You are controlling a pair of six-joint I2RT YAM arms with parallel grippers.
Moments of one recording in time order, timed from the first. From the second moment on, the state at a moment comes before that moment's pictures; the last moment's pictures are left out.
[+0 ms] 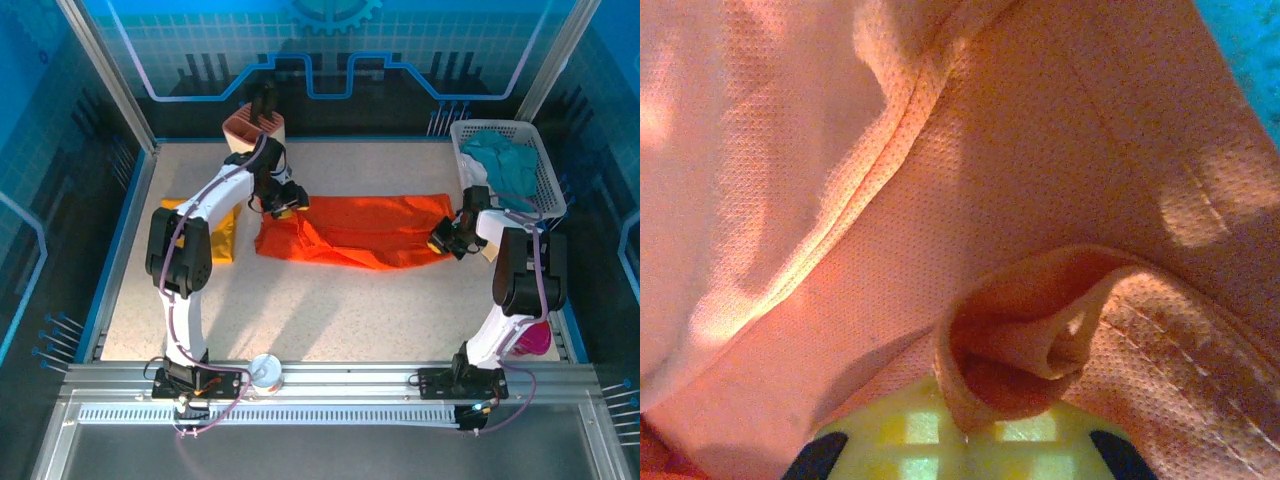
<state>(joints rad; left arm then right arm) -0.28 2.02 1.69 -0.87 0.39 -0.58 -0.14 1.78 1.02 -0.54 -0.37 0.63</state>
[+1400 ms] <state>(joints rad) -0.14 1.88 1.15 -0.21 0.59 -0.84 -0.14 1.78 1.00 -0.52 -0.38 0.63</state>
